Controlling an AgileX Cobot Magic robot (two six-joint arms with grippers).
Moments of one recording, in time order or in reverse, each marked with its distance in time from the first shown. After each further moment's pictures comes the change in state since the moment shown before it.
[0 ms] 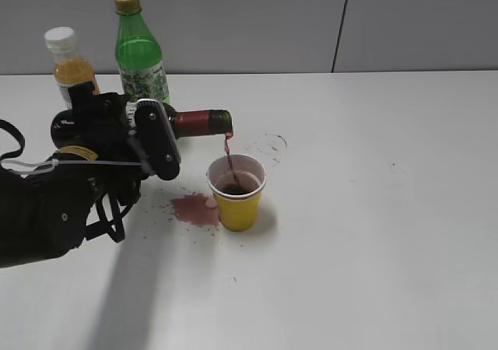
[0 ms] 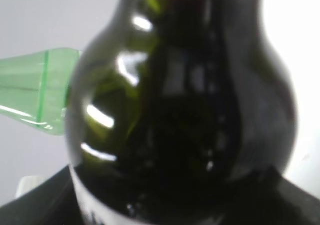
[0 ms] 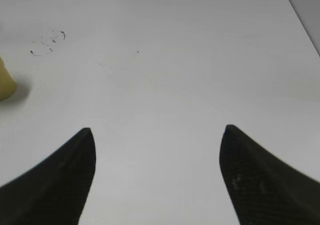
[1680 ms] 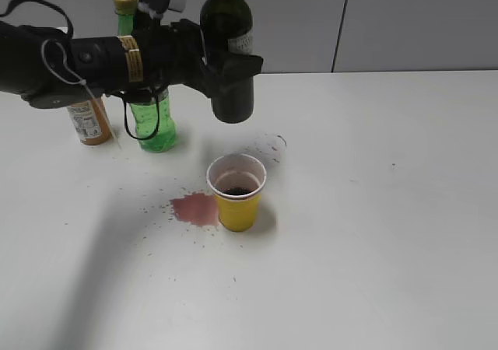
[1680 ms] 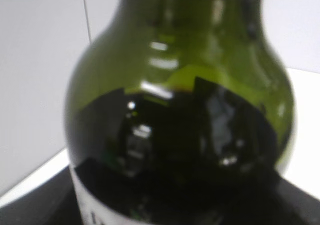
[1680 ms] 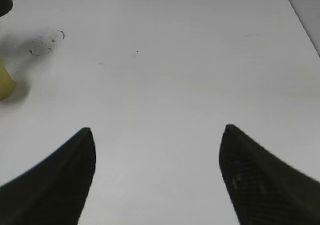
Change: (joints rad) left arm 0.325 0.174 -0.583 1.760 0.113 -2.273; right arm 0.000 0.000 0.000 0.000 0.000 0.000
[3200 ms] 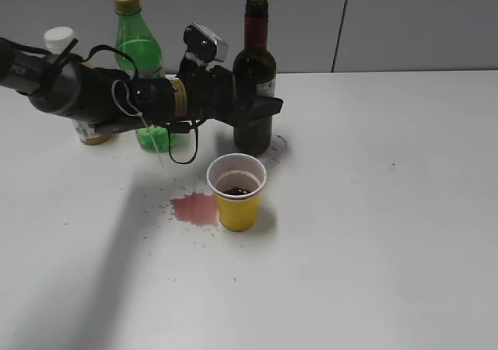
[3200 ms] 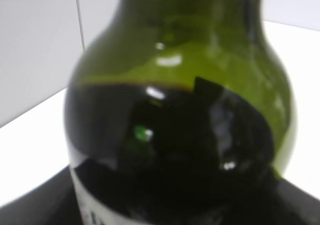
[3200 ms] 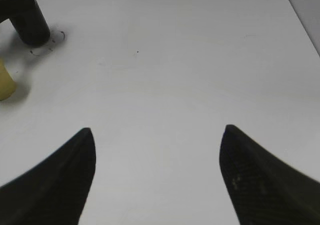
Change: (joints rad) left arm -0.042 0.289 -0.221 0.004 0.041 -0.020; right arm 0.000 0.000 0.000 0.000 0.000 0.000
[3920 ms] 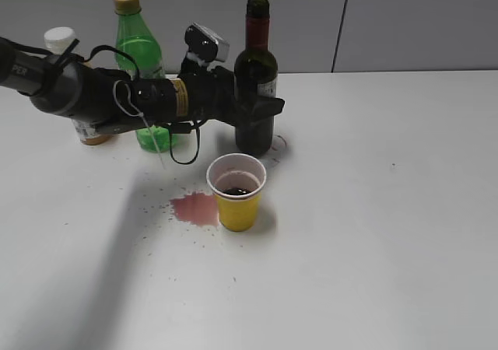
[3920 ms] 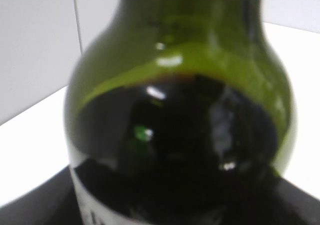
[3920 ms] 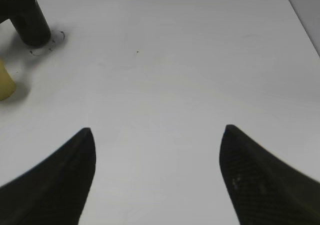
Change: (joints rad) left arm -0.004 0.000 0.000 -0.002 0.000 -0.011; right arm 0.000 0.000 0.000 0.000 0.000 0.000
